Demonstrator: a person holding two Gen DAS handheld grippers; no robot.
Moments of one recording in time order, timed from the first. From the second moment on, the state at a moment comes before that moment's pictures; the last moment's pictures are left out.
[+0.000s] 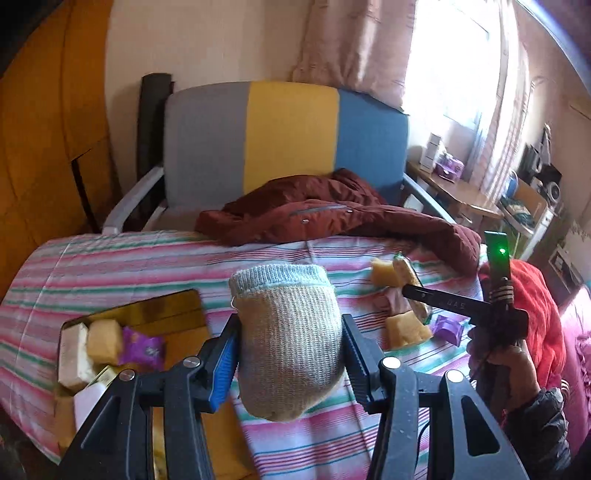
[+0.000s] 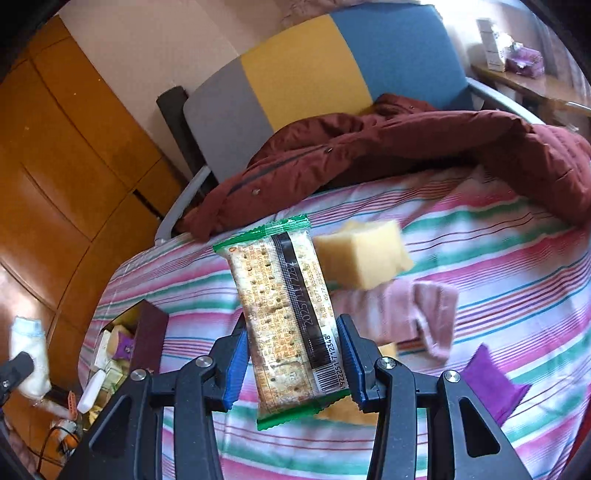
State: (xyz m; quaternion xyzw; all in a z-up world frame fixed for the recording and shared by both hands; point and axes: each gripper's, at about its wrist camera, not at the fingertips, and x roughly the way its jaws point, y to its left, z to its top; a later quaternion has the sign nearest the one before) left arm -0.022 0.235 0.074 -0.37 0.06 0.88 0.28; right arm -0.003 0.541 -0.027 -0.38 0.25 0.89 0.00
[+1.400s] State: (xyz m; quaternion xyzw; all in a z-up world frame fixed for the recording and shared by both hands) left arm -0.090 0.033 -0.001 -0.42 -0.05 0.90 0.13; right arm -0.061 0.274 -0.022 -0.46 0.18 0.86 -0.11
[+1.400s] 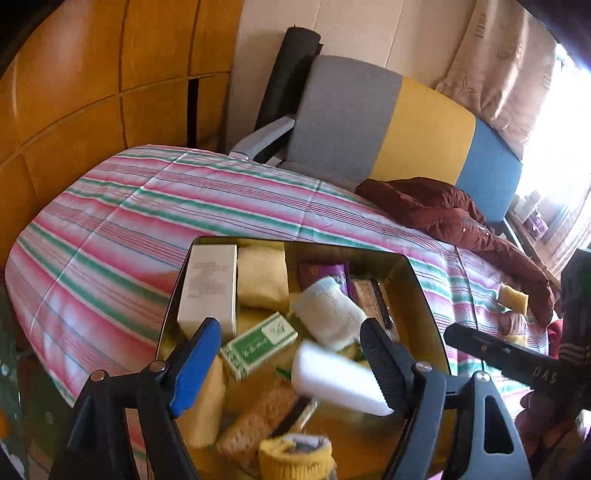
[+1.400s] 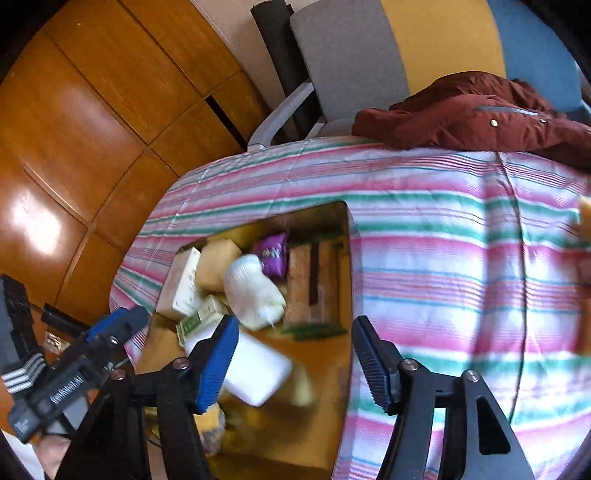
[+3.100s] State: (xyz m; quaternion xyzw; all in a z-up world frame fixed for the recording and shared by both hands) left arm -0.003 0.118 0.003 -0.38 0.09 0.90 0.18; right arm 0.060 0.351 -0.025 -0.44 0.08 0.89 0.06
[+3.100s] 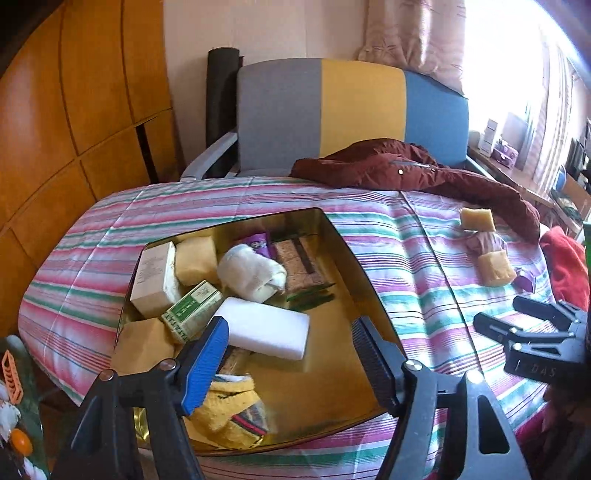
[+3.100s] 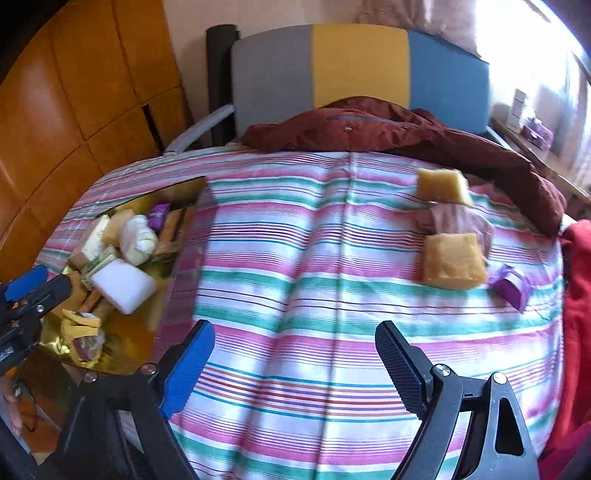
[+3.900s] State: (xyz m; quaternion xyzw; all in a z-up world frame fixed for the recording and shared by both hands) left arm 0.015 0.221 -0.003 -0.39 0.13 0.85 0.32; right arm 0.095 0.559 -0.038 -0.47 0.20 0.82 0.25
